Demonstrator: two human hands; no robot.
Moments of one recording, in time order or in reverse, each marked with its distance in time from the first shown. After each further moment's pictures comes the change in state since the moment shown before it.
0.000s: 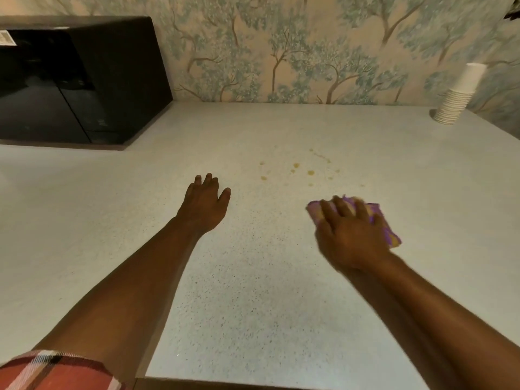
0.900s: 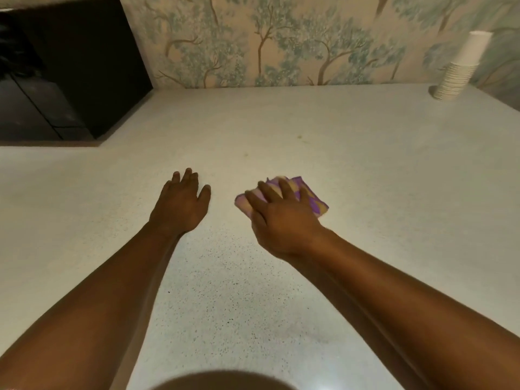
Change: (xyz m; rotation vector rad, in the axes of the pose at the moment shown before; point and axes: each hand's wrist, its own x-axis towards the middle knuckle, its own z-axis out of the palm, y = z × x) left_hand 0.003 0.006 0.002 0.094 -0.010 -0.026; right_hand 0.038 -0.059 0.024 0.030 -0.009 -0.391
